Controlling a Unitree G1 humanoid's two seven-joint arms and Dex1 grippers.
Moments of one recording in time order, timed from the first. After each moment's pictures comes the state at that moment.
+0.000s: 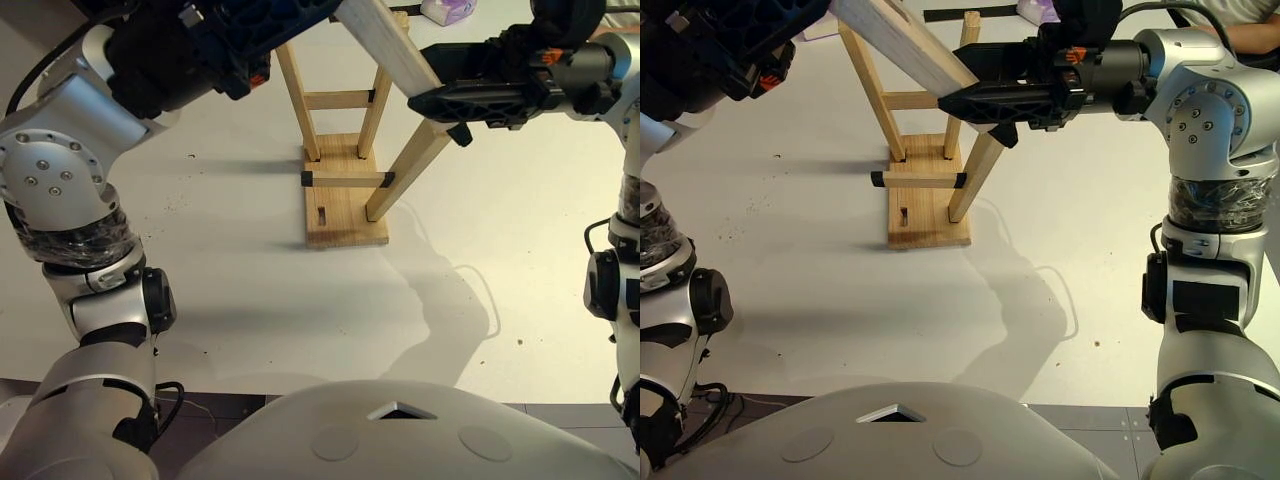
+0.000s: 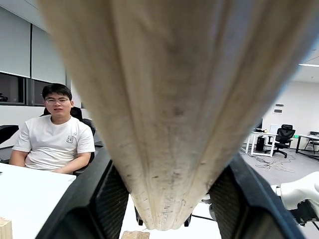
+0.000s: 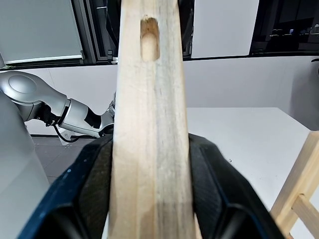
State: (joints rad) left arm -0.70 0.55 0.22 -0.33 -1.37 0.84 -0.61; right arm -0.83 -0.66 -0.01 -0.01 0.85 0.86 1.33
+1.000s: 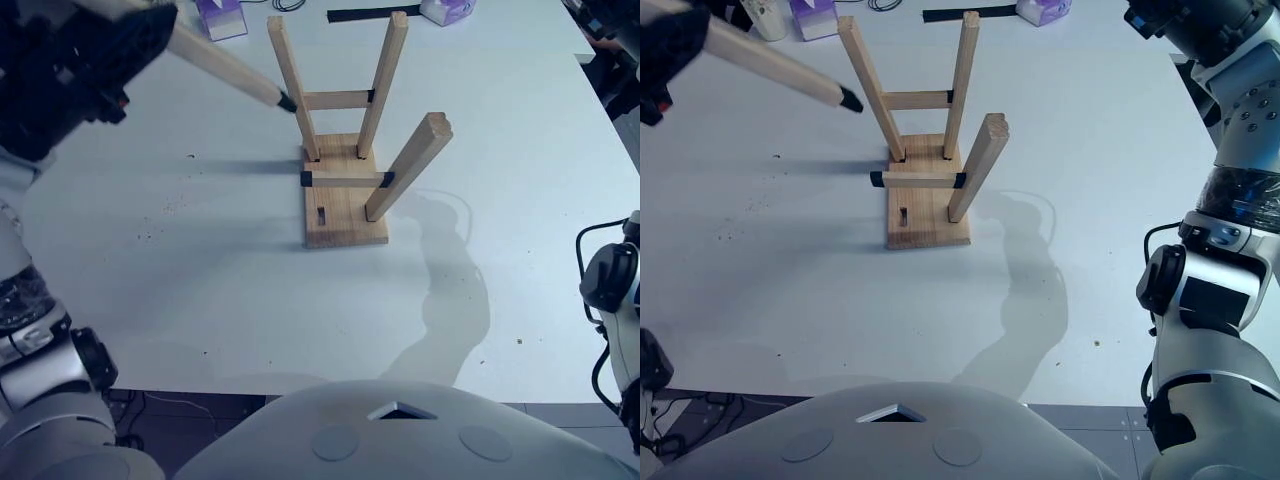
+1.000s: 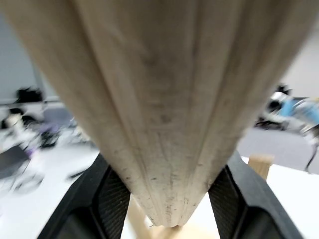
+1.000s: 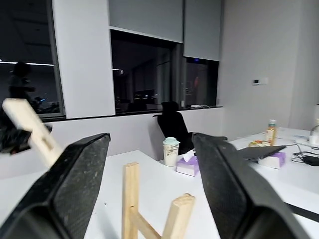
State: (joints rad) left arm -0.28 0.78 0.48 -0.23 -0.97 0.59 -0.84; right arm -0.84 -0.62 -0.31 0.29 0.71 0.59 0.96
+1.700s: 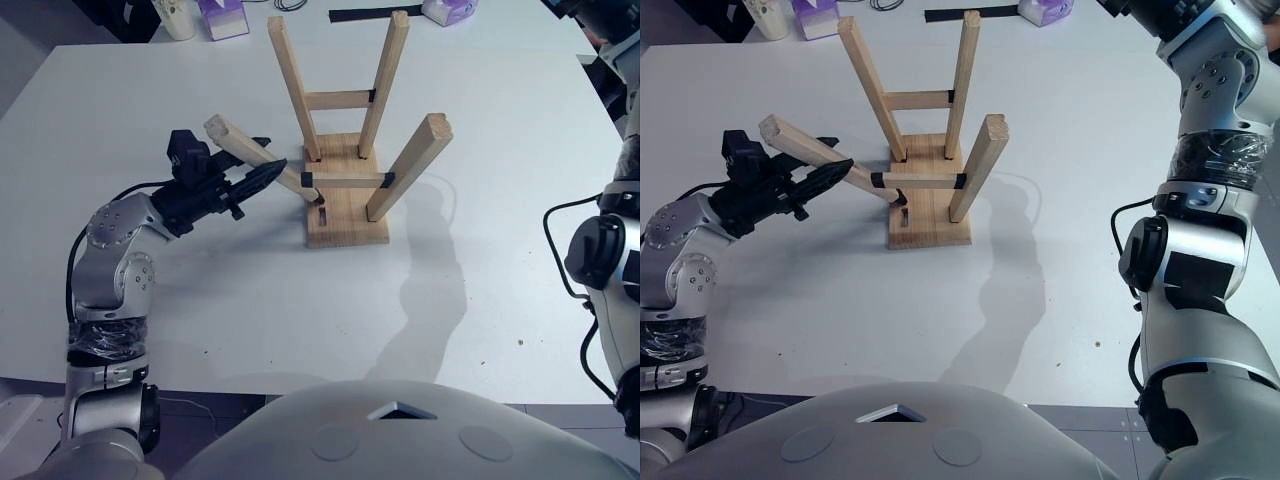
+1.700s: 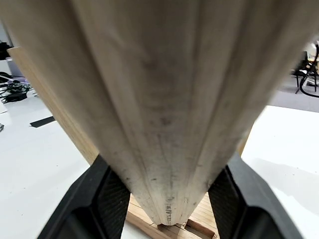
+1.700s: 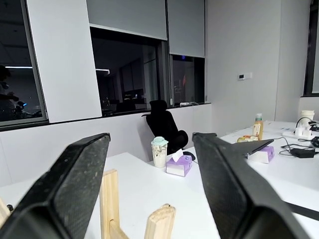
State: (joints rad) left arm -0.12 0.57 0.15 -0.18 -0.60 0.26 -0.96; right arm -0.99 -0.55 -0.27 0.51 0.61 0.48 0.96
